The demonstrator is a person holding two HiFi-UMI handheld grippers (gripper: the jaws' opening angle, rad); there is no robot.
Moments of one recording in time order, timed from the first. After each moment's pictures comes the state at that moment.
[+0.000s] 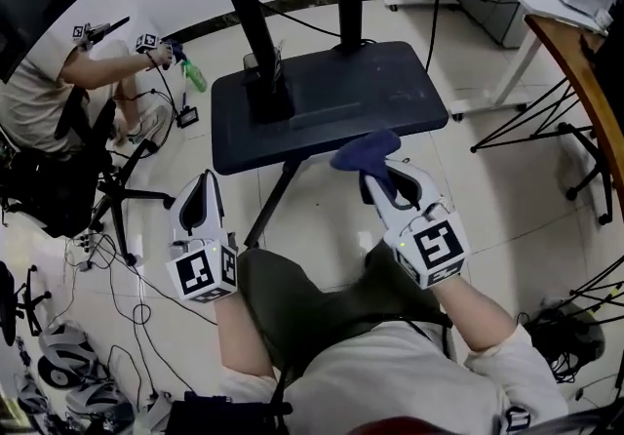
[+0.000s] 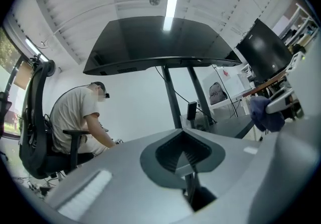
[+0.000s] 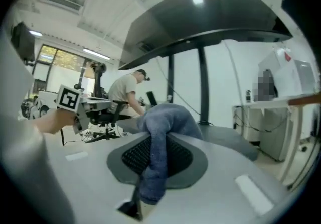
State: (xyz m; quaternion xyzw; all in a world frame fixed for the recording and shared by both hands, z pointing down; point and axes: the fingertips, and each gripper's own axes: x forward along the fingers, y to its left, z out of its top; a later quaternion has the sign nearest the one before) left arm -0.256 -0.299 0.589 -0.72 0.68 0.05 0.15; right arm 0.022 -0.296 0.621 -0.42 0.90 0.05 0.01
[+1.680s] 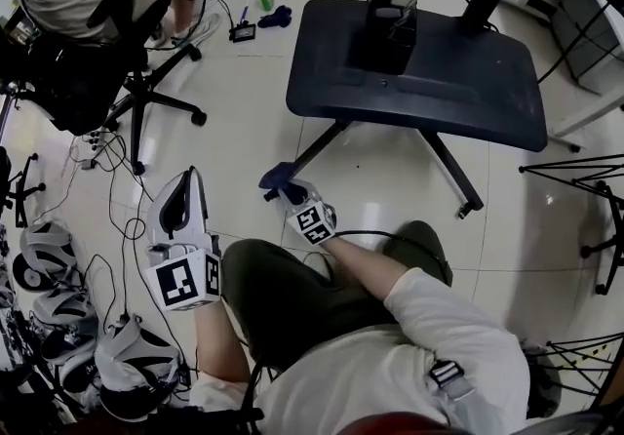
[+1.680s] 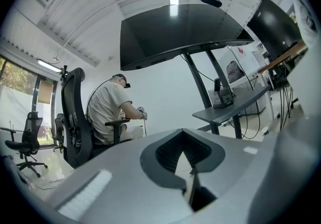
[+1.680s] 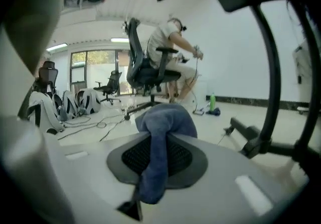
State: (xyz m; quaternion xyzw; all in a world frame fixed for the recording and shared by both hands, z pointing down) left arm -0.398 -0.238 0.663 -0.64 0.76 0.00 0.14; right arm -0.355 -0.354 1.151 -0.23 0.97 0.00 -0.13
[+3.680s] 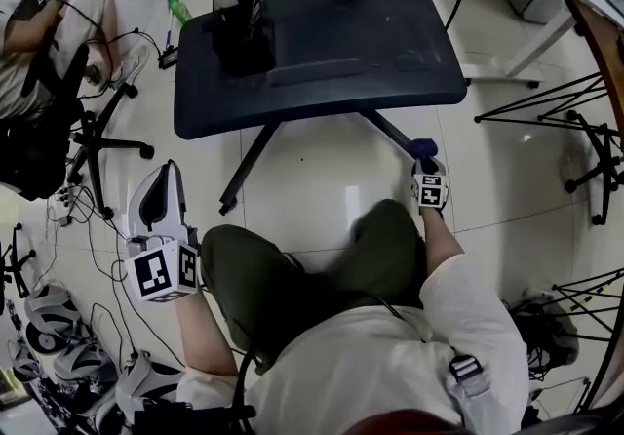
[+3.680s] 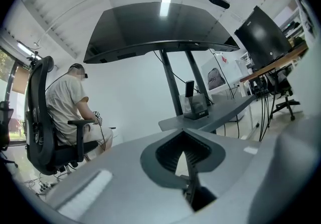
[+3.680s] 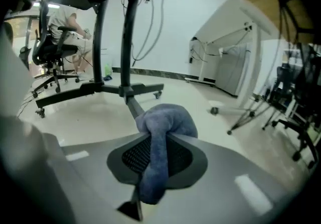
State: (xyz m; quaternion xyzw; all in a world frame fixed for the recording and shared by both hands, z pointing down) left arm -0.283 -0.322 0.659 -0.72 0.68 0.00 0.12; right arm 0.236 -0.483 1.277 -0.60 0.75 -0.18 -0.21
